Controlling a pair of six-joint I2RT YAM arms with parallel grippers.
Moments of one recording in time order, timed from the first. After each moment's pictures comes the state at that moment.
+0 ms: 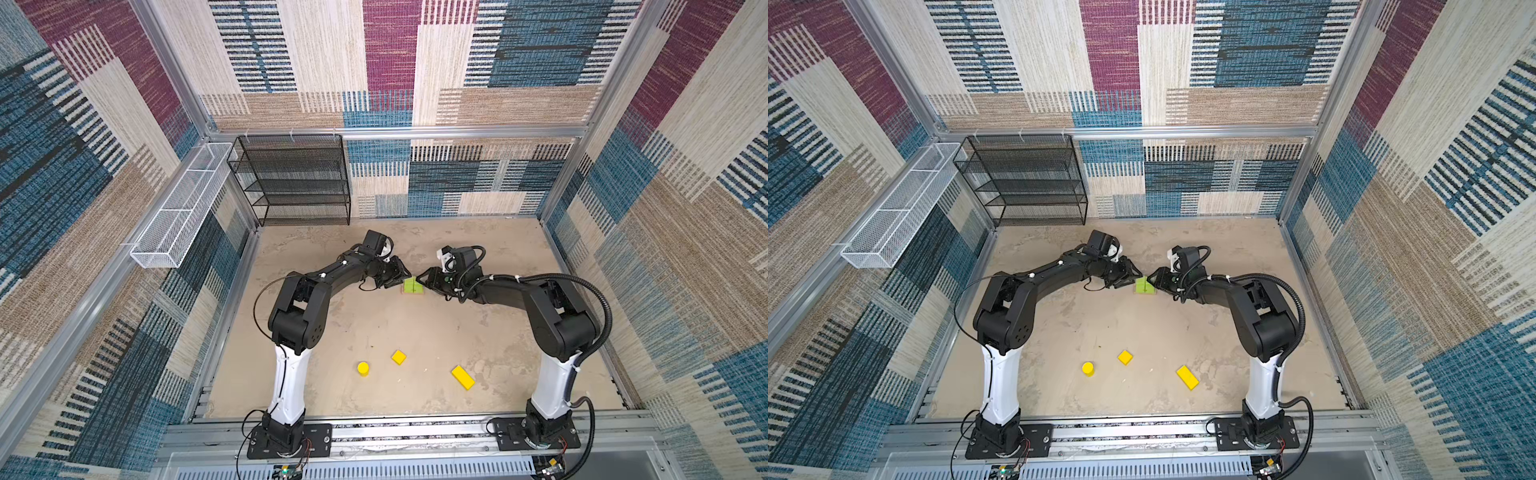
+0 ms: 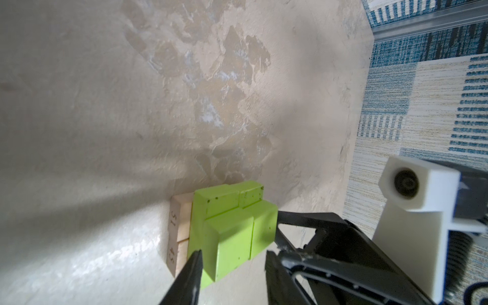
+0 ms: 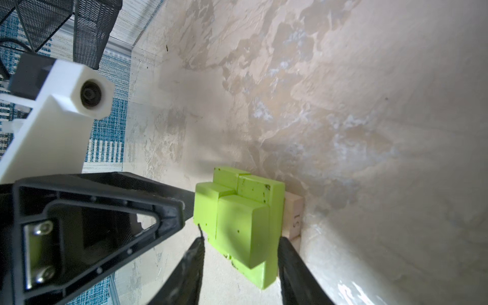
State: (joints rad) left arm -0.46 2.13 1.56 -0.35 0.53 -0.79; right arm 0.36 1.92 1.06 0.14 -0.49 0.70
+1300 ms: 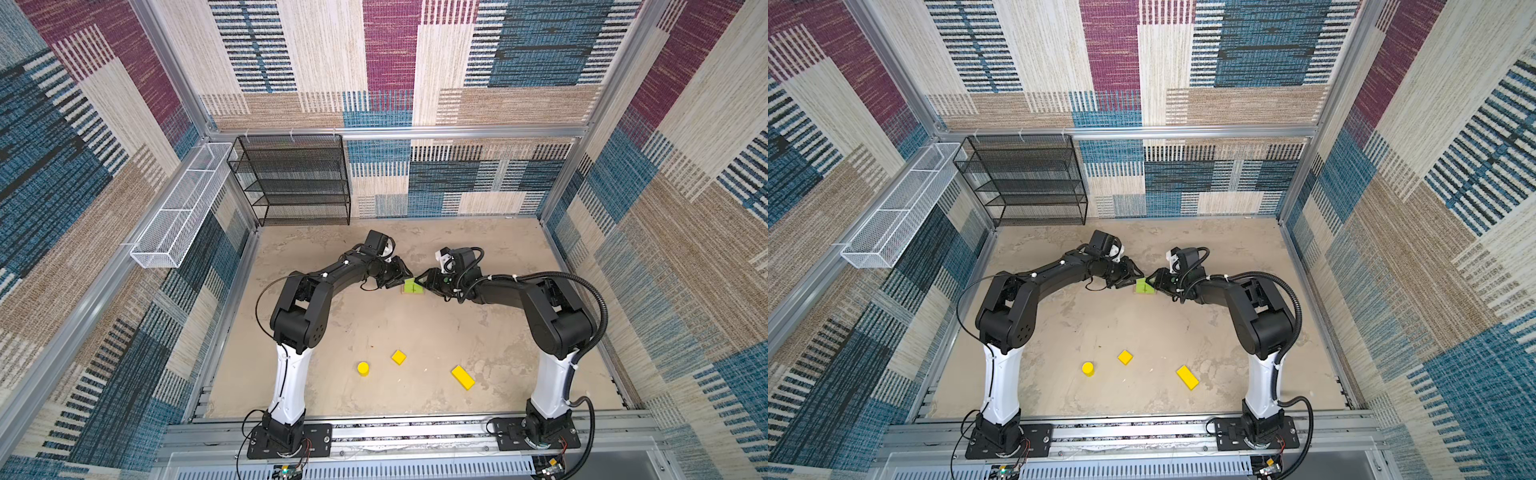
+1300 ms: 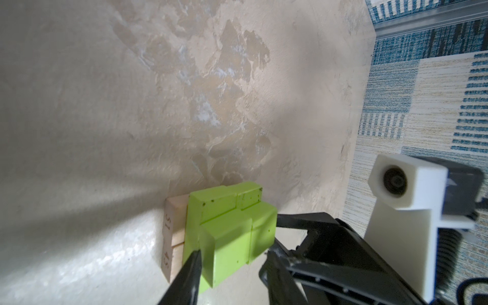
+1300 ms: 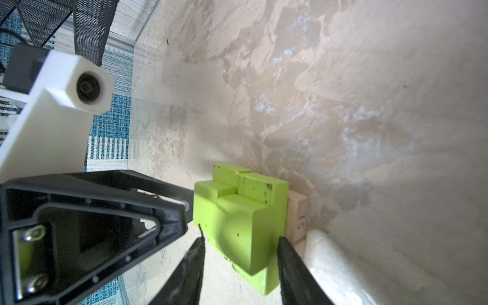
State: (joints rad) left arm -0.46 2.14 1.57 -0.36 0.53 -0.79; right arm 0.36 1.94 1.07 0.16 -0.52 0.72
